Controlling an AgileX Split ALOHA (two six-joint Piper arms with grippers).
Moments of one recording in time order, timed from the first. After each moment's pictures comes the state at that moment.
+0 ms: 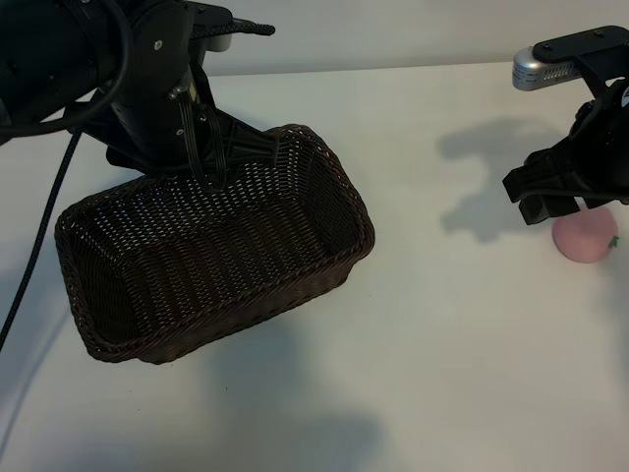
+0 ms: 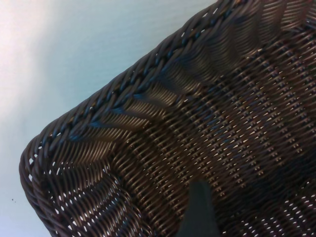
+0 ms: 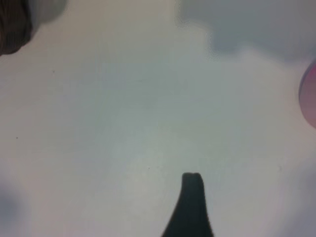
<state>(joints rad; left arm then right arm) -0.62 1.70 -1.41 0.25 1.06 -0.53 0.23 1.50 -1.12 0.12 1.00 -0.05</state>
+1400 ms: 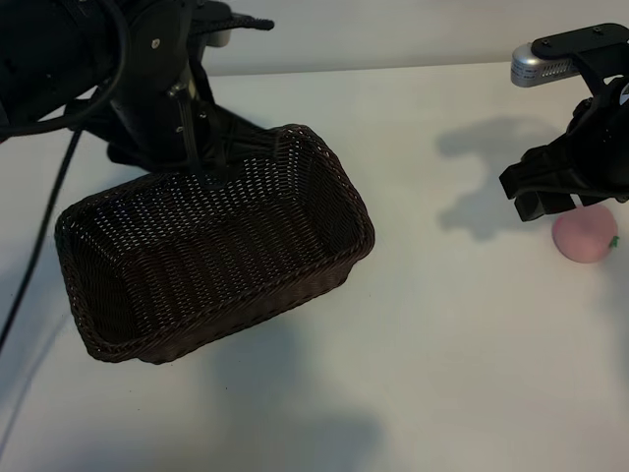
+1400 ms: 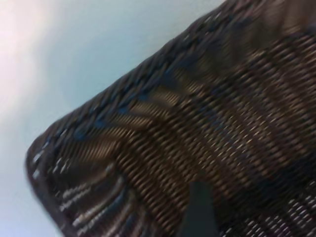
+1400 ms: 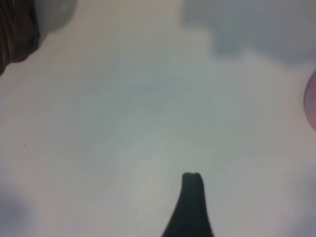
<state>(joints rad) -0.61 1.70 -1.41 0.26 1.08 -0.54 0.23 1.50 -1.13 0.13 0.98 -0.05</state>
